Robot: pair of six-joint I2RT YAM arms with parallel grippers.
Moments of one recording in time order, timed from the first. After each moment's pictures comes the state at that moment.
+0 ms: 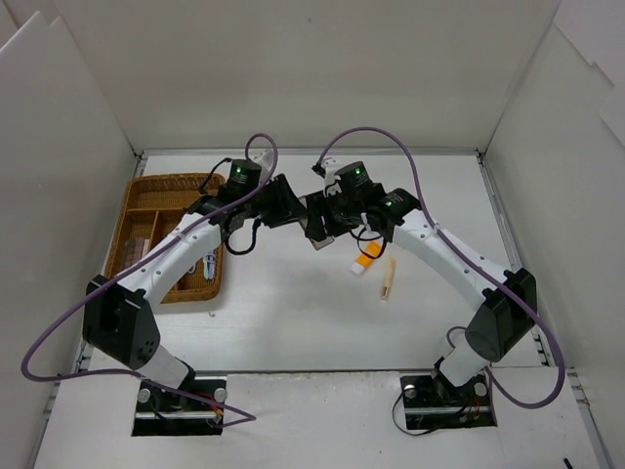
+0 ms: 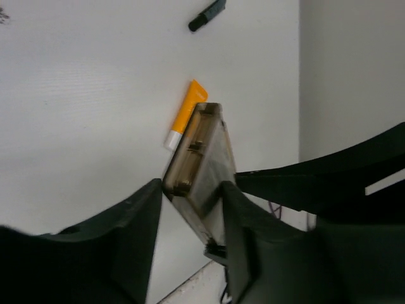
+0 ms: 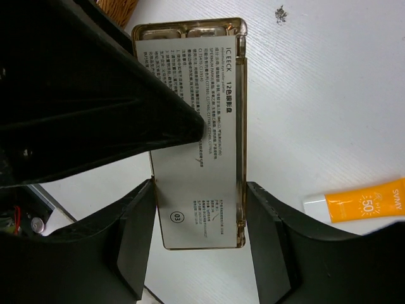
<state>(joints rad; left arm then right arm) -0.48 1.55 1.35 -0.41 0.34 -0.79 0.66 1.59 1.45 -0.61 -0.18 0.23</state>
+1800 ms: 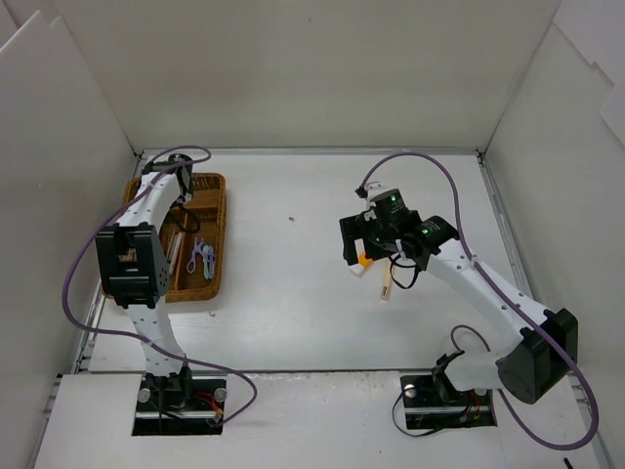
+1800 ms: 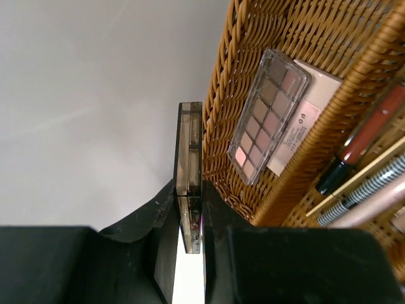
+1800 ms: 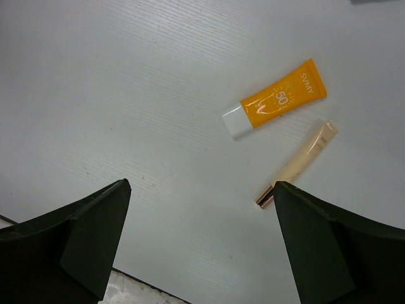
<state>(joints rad) 0.00 1.96 1.68 -1.10 -0.92 -0.12 0.57 1.31 1.14 -0.69 0.01 0.24</state>
